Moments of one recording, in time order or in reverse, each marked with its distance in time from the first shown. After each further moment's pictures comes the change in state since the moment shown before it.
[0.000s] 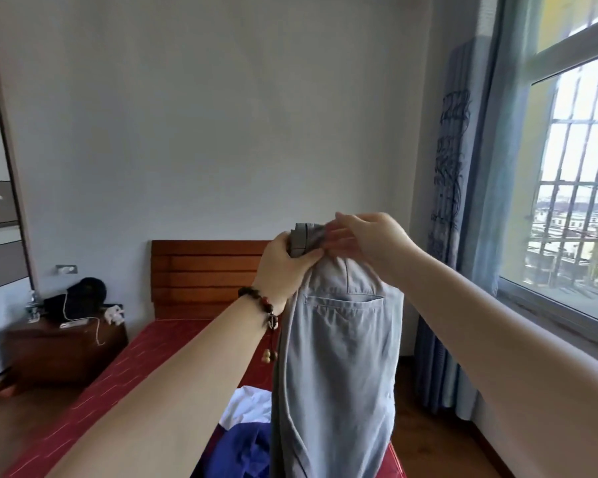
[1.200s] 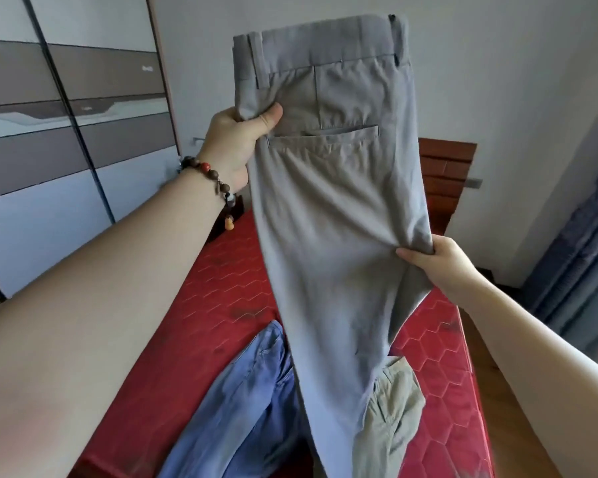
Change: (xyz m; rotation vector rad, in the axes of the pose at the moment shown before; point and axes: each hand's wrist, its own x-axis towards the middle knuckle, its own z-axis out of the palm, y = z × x) left_hand -0.082 0.010 -0.204 -0.125 0.380 -0.072; right_hand -0.070 0.206 0.072 -0.085 -0.364 0.100
